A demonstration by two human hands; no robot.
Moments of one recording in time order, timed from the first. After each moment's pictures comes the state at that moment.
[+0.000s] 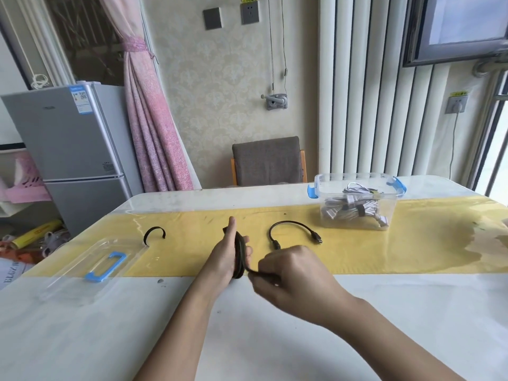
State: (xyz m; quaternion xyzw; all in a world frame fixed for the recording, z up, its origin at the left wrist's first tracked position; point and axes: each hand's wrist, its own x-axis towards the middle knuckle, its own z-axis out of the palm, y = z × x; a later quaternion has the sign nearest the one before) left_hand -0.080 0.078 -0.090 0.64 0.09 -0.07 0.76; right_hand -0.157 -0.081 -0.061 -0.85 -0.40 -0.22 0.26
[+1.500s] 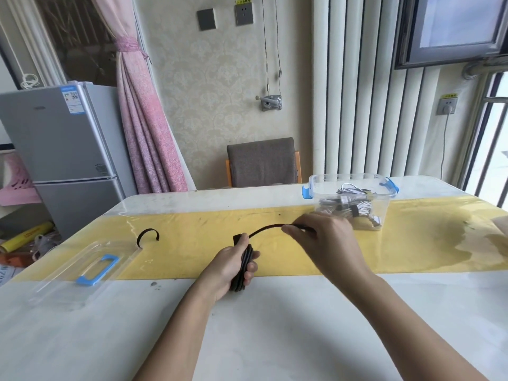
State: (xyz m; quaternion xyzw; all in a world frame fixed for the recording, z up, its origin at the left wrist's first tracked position) left_hand -0.095 0.071 -0.089 0.70 0.04 -0.13 0.70; right_hand -0.116 -0.123 -0.055 -0.86 -0.19 -0.36 0.32
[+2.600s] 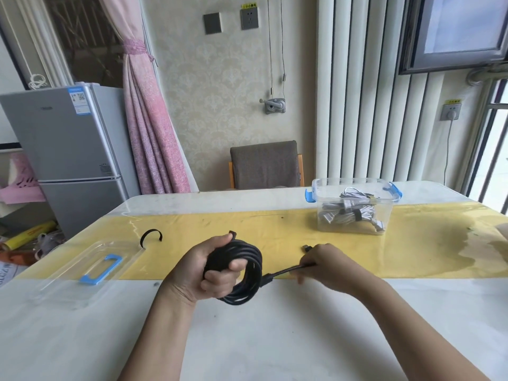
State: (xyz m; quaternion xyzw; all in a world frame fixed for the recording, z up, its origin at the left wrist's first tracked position) left_hand -0.102 0.116 -0.067 0.40 -0.30 -0.45 0.73; right_hand -0.096 -0.138 -0.081 -0.95 -0.18 0.03 0.26
